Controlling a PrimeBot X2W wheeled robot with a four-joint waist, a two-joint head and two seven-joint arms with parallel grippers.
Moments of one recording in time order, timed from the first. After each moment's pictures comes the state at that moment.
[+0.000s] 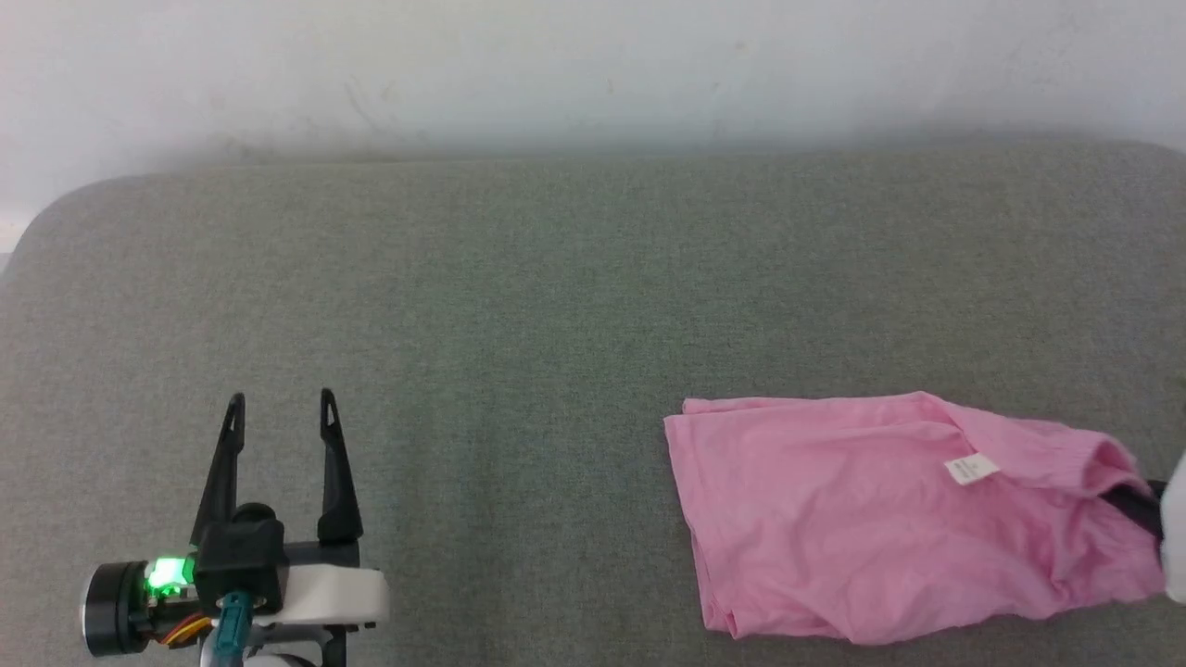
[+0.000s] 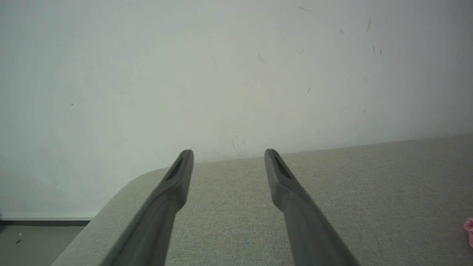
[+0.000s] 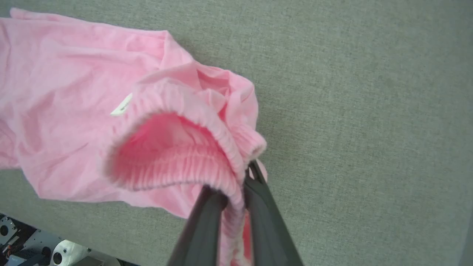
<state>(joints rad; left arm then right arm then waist) 0.02 0.19 -0.10 -0.05 -0.03 0.27 -0.26 -0.17 -0.80 0.24 0.17 0.82 0.13 0.66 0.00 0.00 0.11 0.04</state>
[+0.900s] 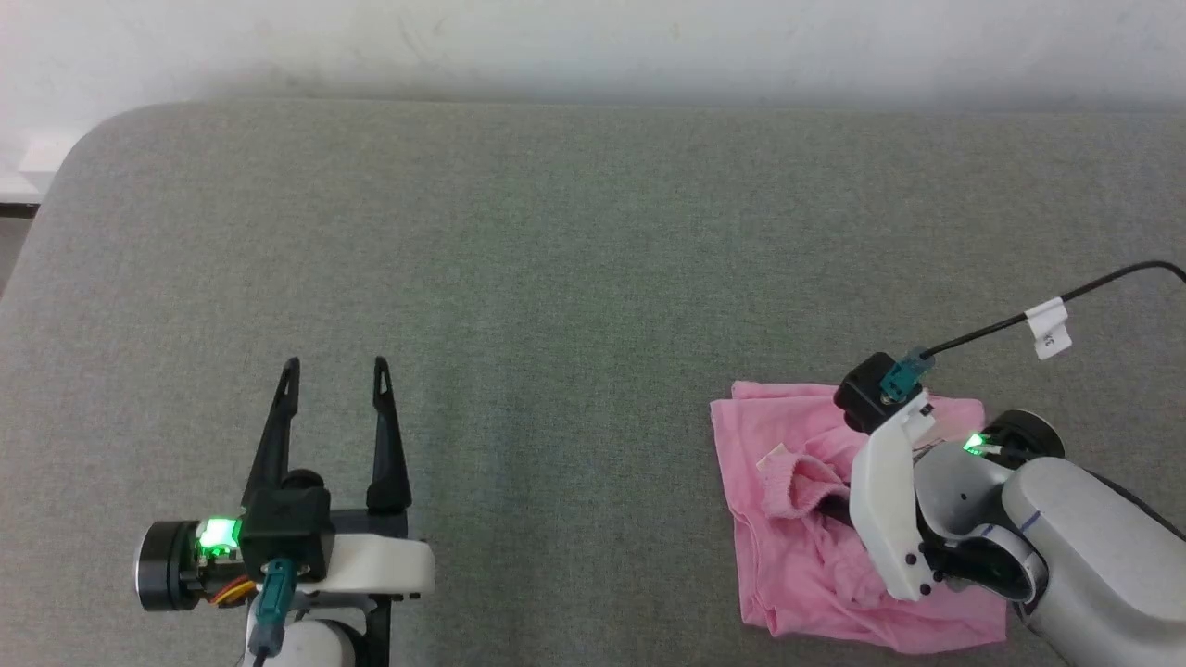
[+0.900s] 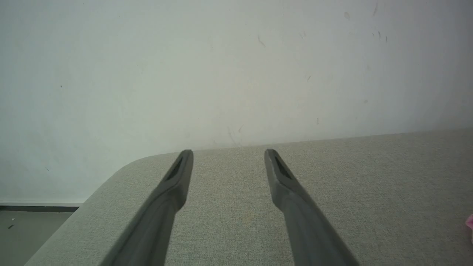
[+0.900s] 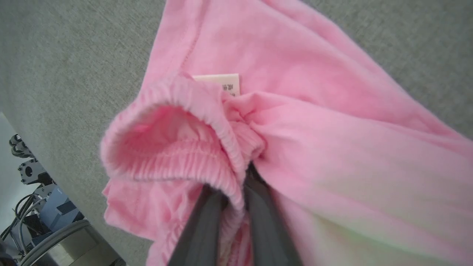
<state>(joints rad) -0.05 0.15 -0.15 -0.02 -0.02 0.24 -0.26 -0.49 -0.50 0.72 0.27 0.75 0.13 0.73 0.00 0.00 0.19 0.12</state>
